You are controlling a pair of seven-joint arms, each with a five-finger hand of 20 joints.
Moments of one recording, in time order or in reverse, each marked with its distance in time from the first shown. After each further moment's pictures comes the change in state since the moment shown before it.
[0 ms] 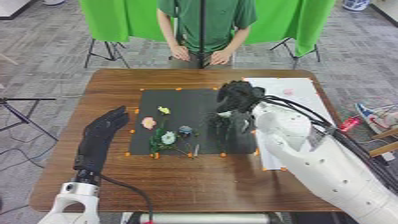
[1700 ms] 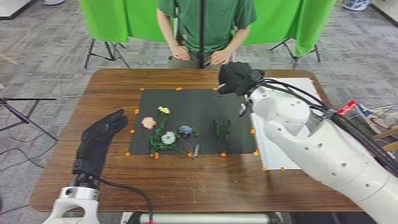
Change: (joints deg) left arm 1.6 -0.5 0.0 -0.6 0.0 1.5 0.2; right arm 10.0 -0.3 -9.0 4.5 2.3 4.7 1.2
